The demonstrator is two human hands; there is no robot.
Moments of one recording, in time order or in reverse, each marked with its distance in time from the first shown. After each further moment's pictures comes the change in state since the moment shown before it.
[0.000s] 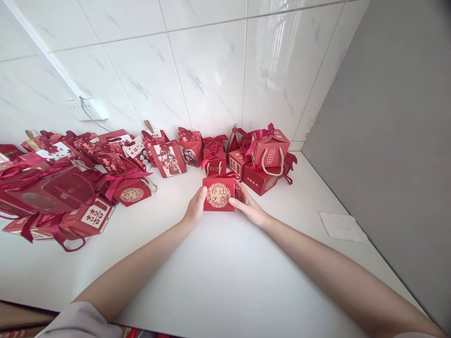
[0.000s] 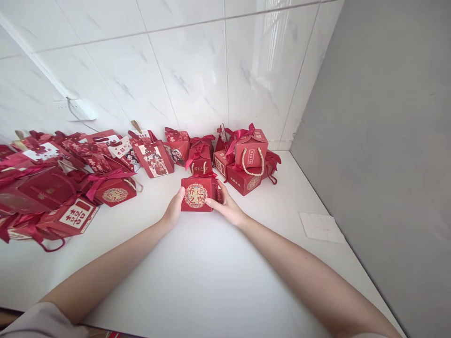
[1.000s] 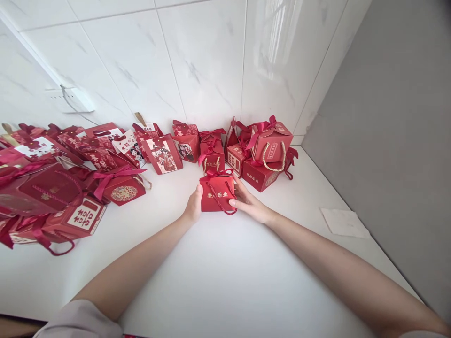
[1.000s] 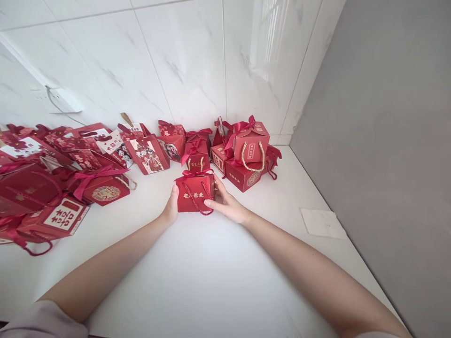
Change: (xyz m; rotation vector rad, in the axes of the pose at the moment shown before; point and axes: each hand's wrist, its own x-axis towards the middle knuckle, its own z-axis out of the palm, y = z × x) left_hand 0.011 -0.012 0.000 -0.137 -0.110 -0.060; right_hand -0.004 -0.009 -0.012 -0.092 -0.176 0.036
